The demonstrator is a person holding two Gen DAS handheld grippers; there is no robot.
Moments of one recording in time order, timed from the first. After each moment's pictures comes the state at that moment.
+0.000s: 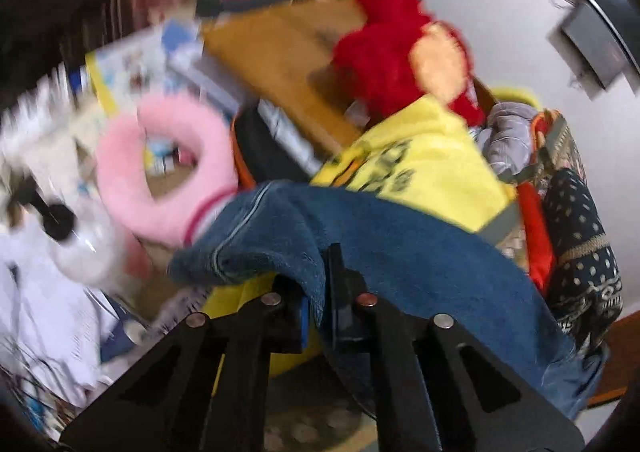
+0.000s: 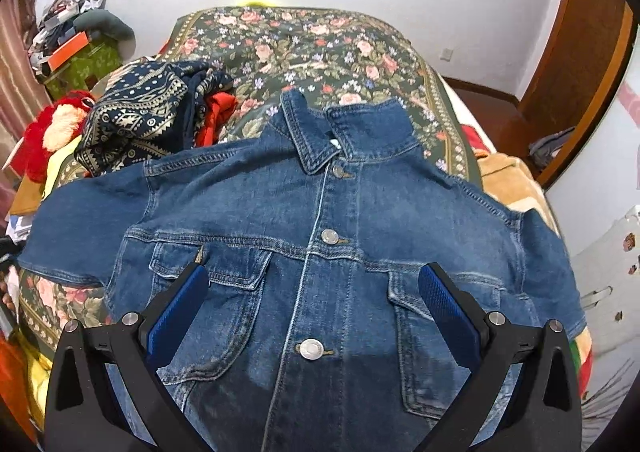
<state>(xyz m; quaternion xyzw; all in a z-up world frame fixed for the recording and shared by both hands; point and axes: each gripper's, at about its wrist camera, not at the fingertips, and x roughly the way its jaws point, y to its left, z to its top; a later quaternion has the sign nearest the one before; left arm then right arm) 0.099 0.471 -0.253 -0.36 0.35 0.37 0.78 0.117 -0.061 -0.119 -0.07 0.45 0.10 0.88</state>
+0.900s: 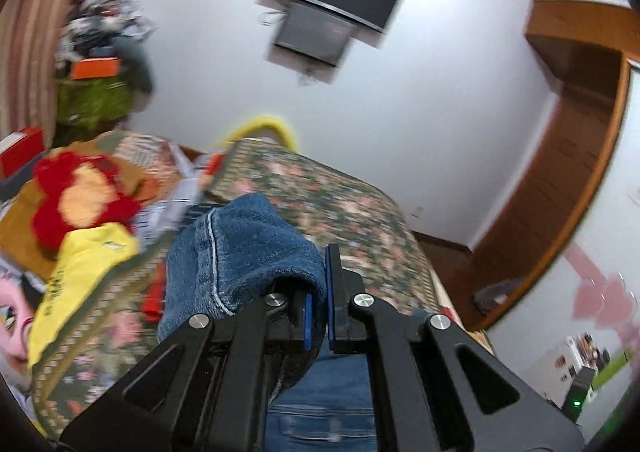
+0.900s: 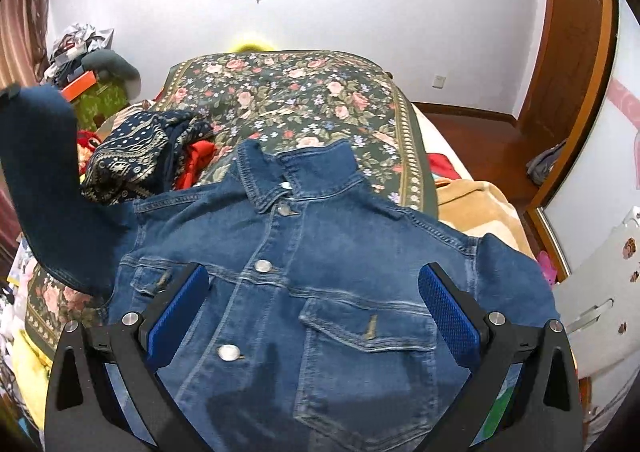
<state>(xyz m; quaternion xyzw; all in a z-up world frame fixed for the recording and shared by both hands) 0.227 0.174 -0.015 -0.21 0.22 0.04 0.95 0.121 -0.149 -0.097 -0.03 0.40 0.12 0.91</state>
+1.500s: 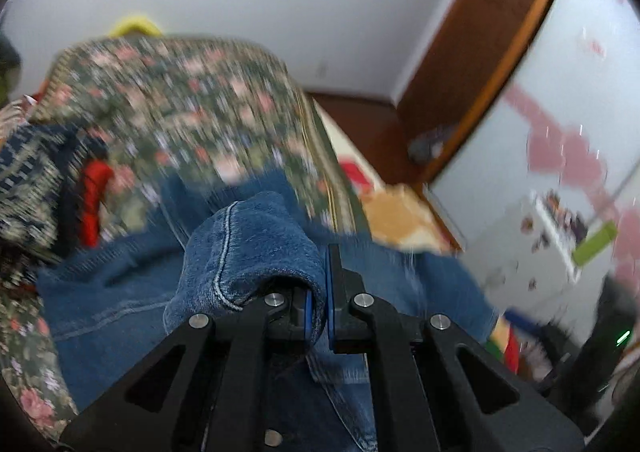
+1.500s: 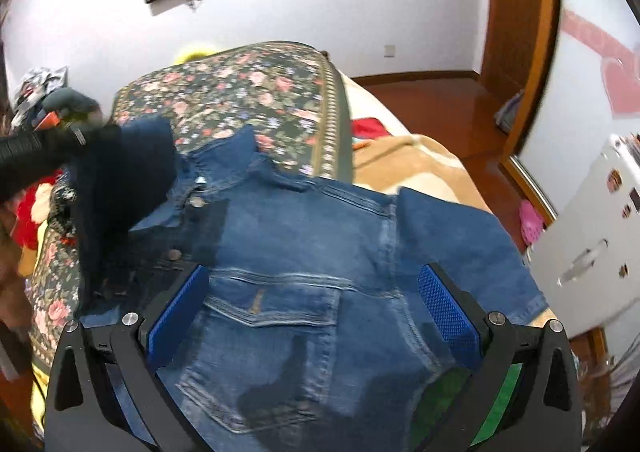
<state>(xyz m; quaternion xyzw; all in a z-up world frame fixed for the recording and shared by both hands) 0.322 -0.065 -0.122 -0.11 0.43 -0.15 0.88 0.125 -0.255 -0.113 0.04 0.43 0.06 0.90</state>
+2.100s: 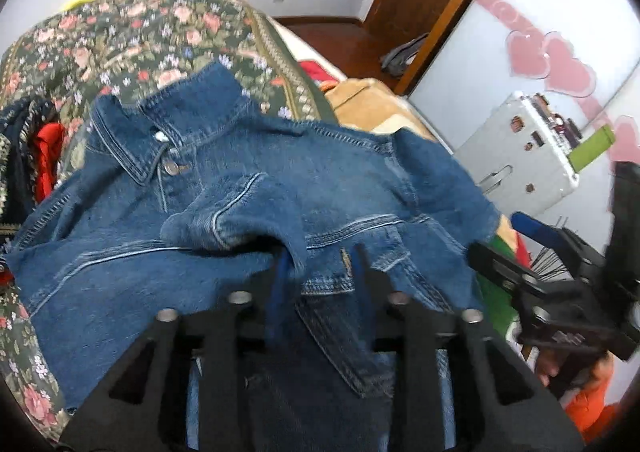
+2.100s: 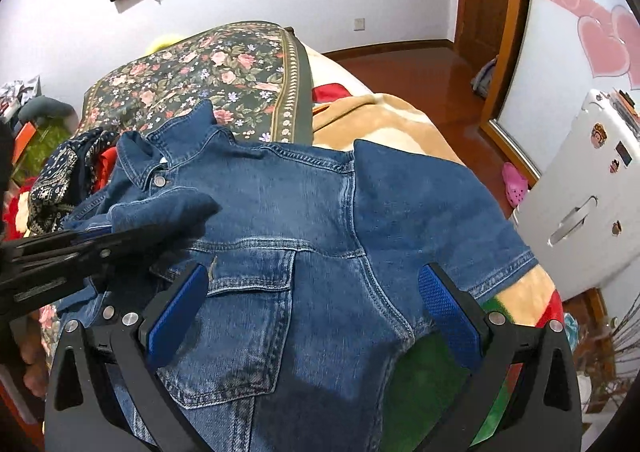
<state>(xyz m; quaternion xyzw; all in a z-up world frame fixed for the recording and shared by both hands) 0.281 -0.102 -0.159 -0.04 0.51 -0.22 0.83 0.115 -0.275 -0.132 0.06 0.46 0.02 0.89</state>
